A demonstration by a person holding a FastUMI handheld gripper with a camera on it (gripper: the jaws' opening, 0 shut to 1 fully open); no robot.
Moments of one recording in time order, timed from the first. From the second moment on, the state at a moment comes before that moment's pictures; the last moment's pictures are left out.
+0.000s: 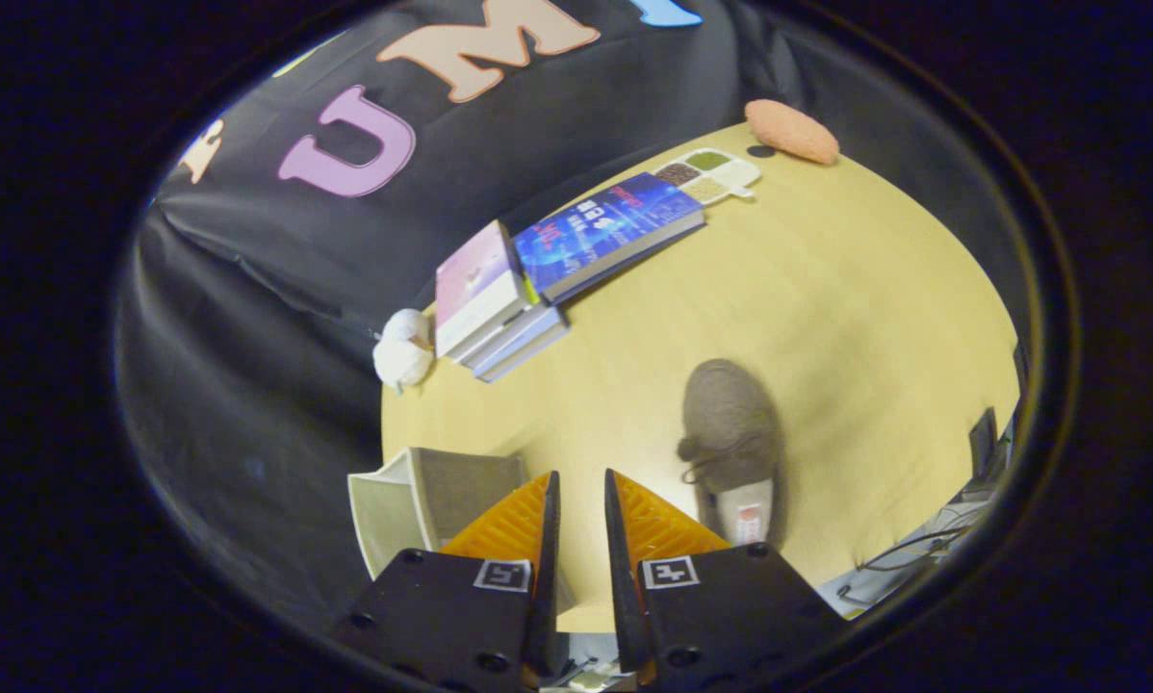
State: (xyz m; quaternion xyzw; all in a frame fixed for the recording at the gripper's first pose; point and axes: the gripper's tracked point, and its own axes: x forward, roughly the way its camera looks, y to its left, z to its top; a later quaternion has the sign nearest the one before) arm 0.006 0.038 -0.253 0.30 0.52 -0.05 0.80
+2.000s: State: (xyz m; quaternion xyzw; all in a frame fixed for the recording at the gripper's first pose) arm -0.063 -0.026 -0.367 0.21 0.63 -0.13 0.74
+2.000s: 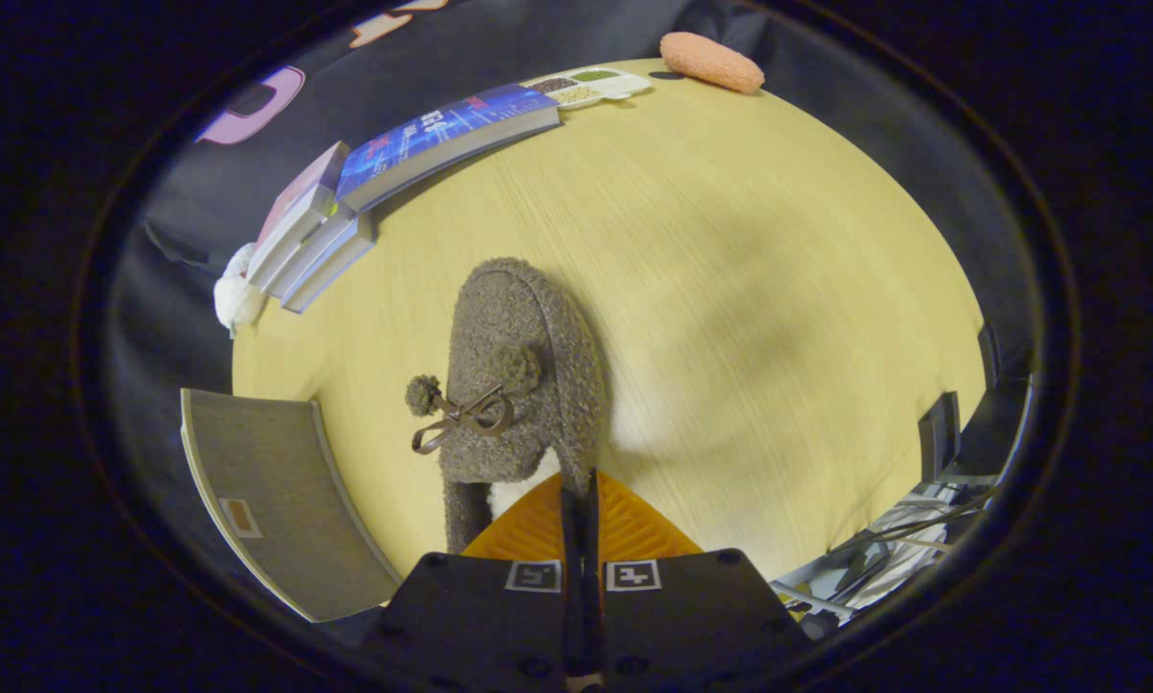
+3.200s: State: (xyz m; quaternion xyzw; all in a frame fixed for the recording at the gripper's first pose) arm 0.006 0.197 -0.201 0.25 0.55 0.07 0.79
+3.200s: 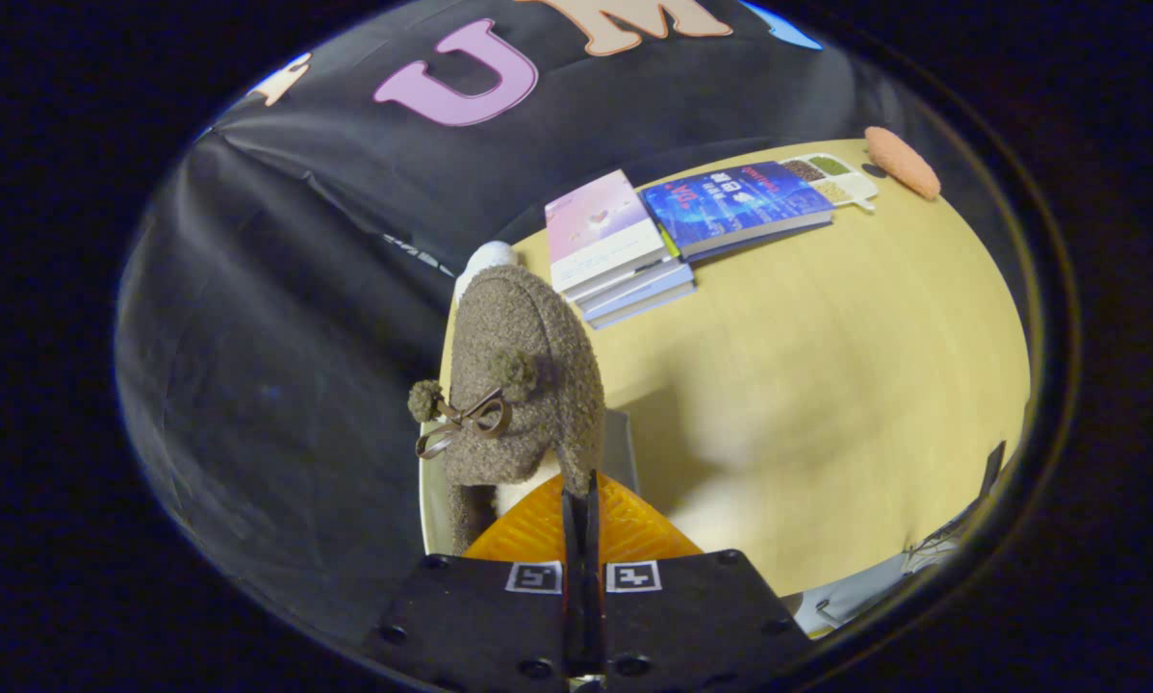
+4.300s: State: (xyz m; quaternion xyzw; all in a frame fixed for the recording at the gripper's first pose) arm -0.050 0.262 -0.261 0.20 0.57 0.03 0.80
